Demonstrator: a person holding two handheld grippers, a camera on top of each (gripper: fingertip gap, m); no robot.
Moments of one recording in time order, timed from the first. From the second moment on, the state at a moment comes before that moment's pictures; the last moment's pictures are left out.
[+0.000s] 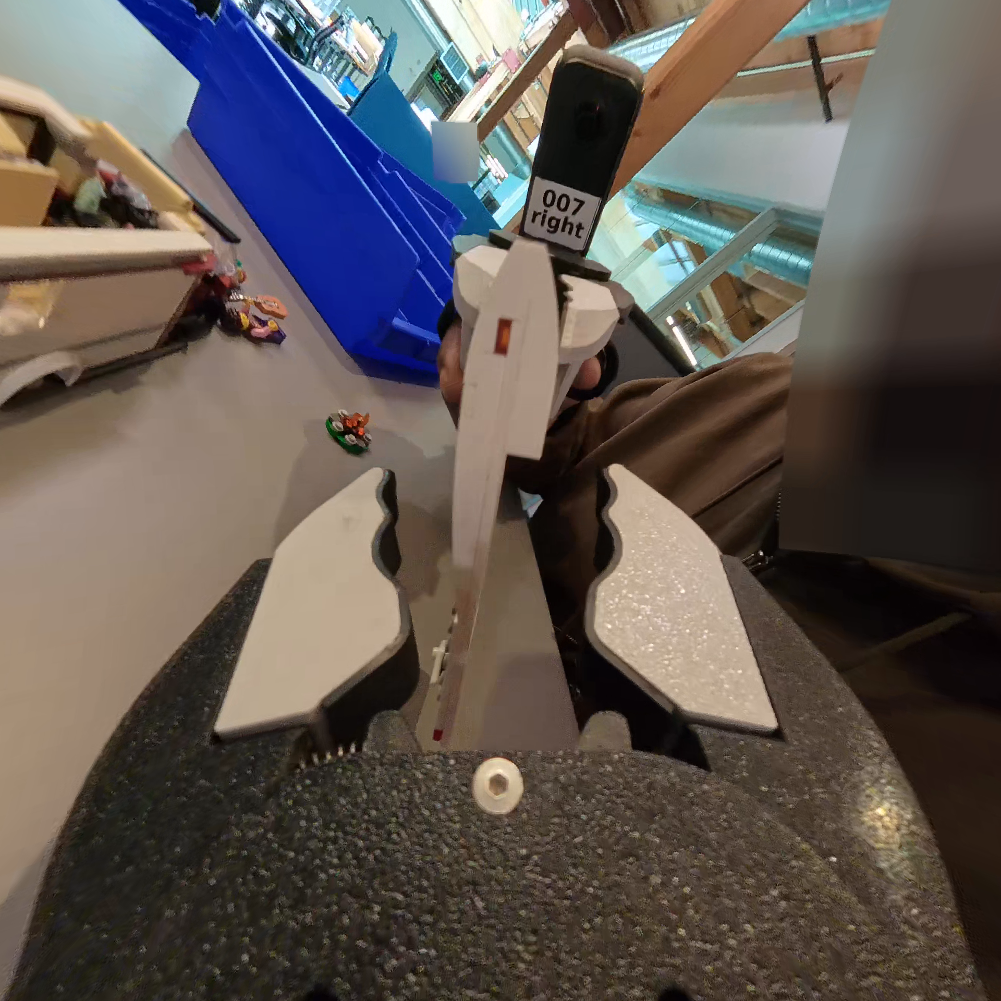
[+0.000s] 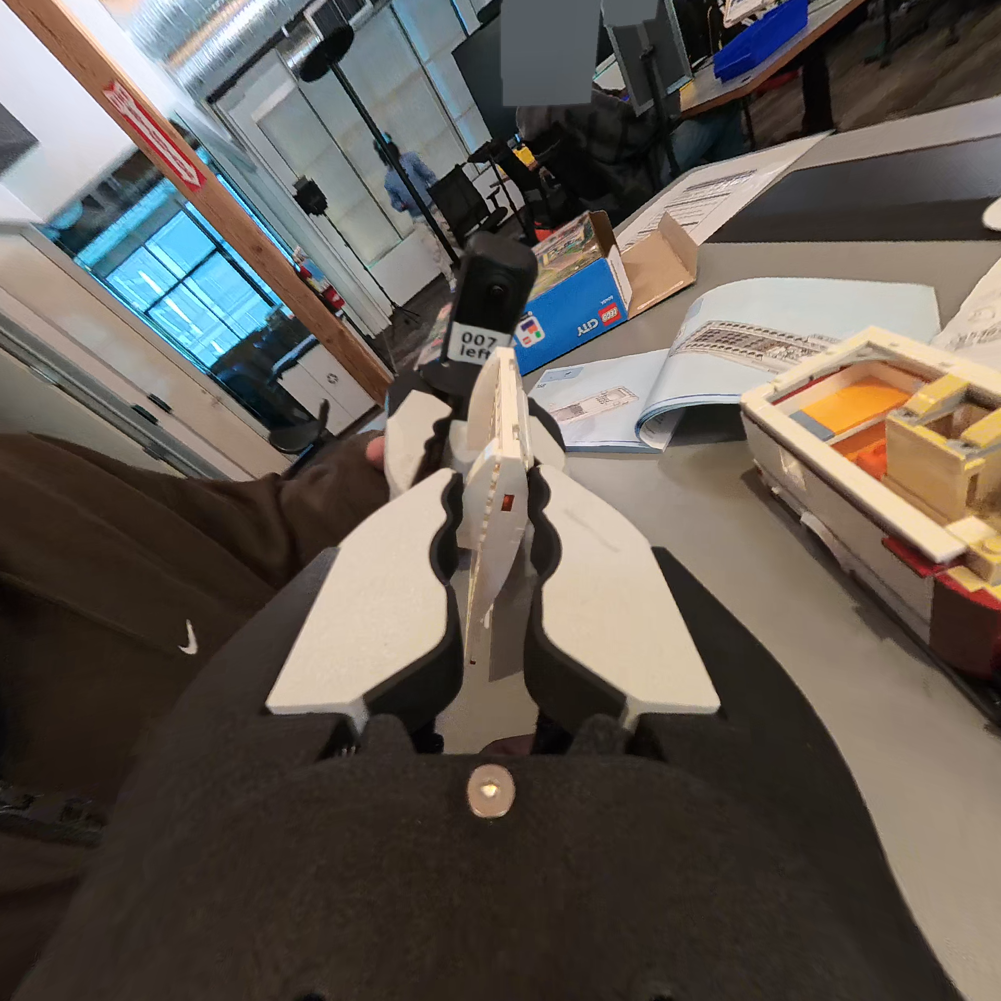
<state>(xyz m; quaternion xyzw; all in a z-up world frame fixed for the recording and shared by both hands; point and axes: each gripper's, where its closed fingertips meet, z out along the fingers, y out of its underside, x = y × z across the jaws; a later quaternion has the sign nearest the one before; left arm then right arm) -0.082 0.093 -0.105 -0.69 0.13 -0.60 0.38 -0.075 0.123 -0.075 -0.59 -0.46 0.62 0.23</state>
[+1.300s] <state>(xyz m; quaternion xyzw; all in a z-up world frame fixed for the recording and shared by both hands) -0.061 0.079 -0.097 -0.66 0.20 -0.61 0.40 -0.090 0.094 -0.075 -0.50 -0.52 0.65 0.22</state>
